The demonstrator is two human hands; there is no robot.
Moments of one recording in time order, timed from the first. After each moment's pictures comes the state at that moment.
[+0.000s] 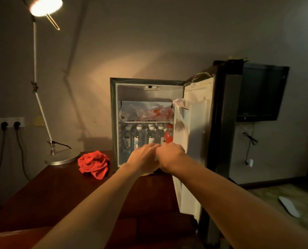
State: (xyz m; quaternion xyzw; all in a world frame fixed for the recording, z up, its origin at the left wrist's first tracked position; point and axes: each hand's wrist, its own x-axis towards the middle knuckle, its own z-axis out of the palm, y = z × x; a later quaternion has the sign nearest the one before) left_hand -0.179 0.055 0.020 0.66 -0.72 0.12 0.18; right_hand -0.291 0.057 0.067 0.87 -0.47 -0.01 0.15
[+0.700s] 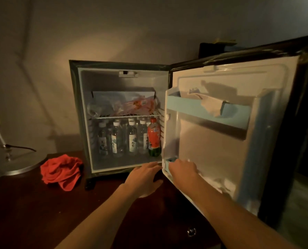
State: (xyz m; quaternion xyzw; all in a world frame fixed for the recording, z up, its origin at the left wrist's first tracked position) left_hand -0.196 -0.062 -0.067 0.62 -0.77 0.04 0.11; right_hand -0.350 -0.071 -0.020 0.83 -0.54 -0.03 0.14
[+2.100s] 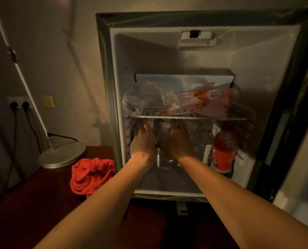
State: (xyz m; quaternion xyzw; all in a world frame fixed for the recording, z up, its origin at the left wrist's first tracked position) left_hand 0.001 -0.219 -0.024 0.85 -0.45 0.11 0.28; right_hand -0.086 -0.287 -0.025 0.84 -0.38 0.36 -0.14
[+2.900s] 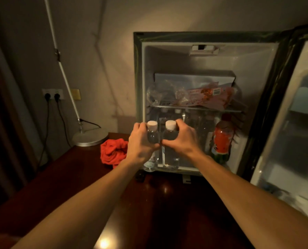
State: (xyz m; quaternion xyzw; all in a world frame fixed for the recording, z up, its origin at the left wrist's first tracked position) left_hand -0.020 -0.087 -0.026 0.76 -0.47 0.09 0.45; right_hand -0.145 -0.189 -0.011 0.86 -0.28 0.39 -0.18
